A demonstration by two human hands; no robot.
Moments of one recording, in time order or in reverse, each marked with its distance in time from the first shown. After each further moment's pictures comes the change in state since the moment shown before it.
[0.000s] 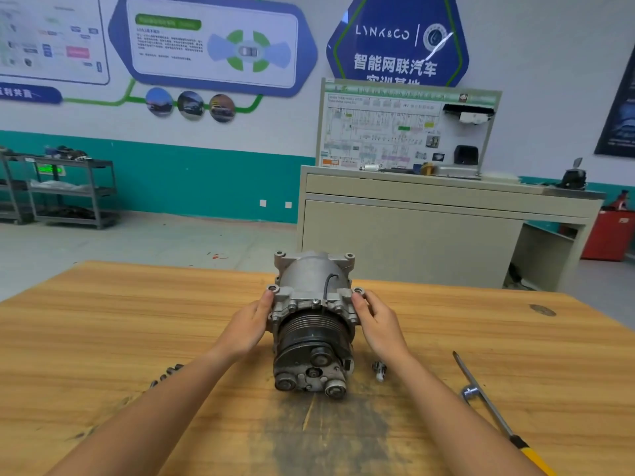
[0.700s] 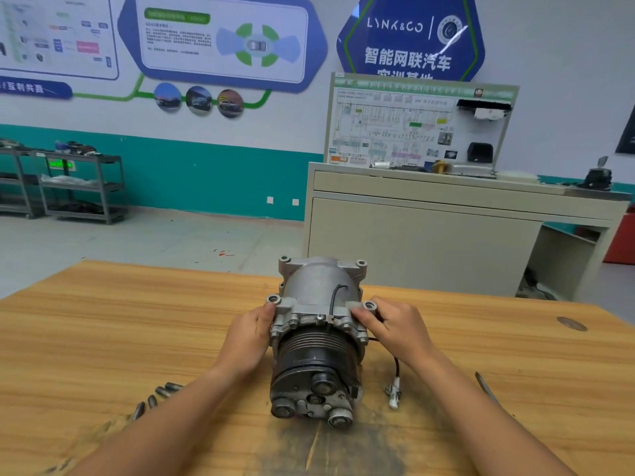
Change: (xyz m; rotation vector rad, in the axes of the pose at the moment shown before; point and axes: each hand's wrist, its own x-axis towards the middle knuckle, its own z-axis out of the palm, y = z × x) left_hand 0.020 -0.024 0.005 0.117 0.158 0.204; right_hand 0.032 0.004 -0.018 -0.486 -0.004 -0.425
